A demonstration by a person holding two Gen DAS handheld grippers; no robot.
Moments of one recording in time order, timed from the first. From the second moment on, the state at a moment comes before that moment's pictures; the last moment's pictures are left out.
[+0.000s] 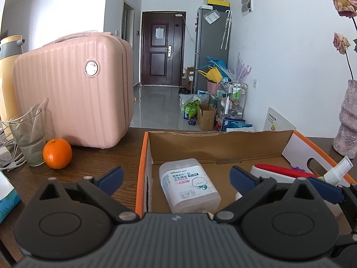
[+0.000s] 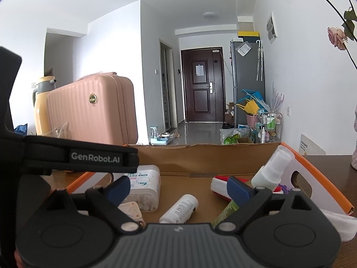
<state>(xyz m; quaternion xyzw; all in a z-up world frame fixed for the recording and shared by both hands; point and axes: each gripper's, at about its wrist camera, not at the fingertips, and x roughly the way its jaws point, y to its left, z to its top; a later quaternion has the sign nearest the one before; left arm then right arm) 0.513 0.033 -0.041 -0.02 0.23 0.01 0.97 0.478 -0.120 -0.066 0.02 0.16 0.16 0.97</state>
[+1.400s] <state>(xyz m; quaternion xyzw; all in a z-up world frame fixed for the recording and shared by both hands) 0.429 0.055 -0.021 -0.06 0.18 0.04 0.98 0.388 -0.151 -0.050 0.03 0.09 0.10 0.99</state>
